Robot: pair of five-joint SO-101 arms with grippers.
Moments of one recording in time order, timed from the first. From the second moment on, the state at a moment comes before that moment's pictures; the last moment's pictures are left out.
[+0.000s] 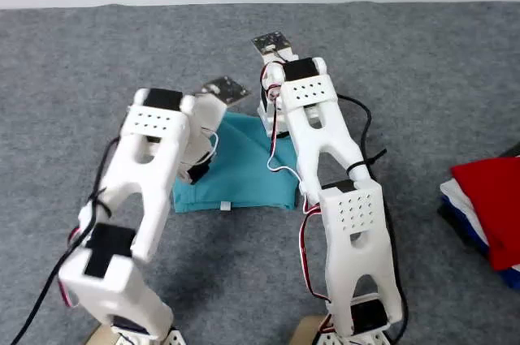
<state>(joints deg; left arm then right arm) 7.1 12.5 6.5 89.3 -22.0 -18.8 51.1 -48.4 86.7 5.1</state>
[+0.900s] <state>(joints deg) -0.2 23.6 5.5 90.6 -25.3 -10.9 54.2 -48.4 79.1 7.3</state>
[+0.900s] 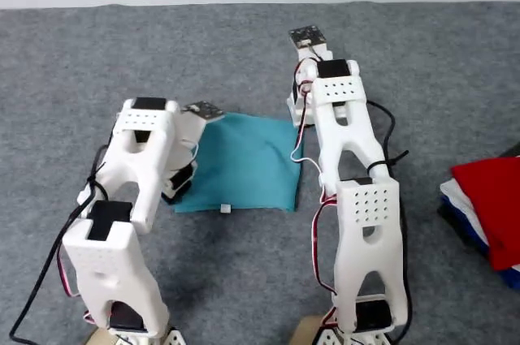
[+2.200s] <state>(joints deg) -0.2 29.3 -1.6 91.7 -23.7 -12.7 65.0 -63.6 83.4 7.6</state>
